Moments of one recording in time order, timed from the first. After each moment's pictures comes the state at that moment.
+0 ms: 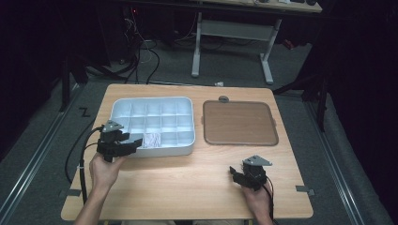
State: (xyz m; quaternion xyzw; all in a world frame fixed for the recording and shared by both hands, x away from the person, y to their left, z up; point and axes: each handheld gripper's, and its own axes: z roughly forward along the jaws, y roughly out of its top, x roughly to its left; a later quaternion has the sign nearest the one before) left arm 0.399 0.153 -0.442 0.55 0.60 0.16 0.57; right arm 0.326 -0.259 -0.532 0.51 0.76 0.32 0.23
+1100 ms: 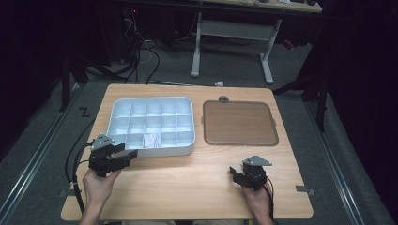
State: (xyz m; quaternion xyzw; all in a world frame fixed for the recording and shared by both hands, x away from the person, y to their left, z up) left arm 0.361 0.168 -0.454 0.53 0.59 0.14 0.60; right arm 0.325 -0.259 -0.532 0.51 0.76 0.32 0.23
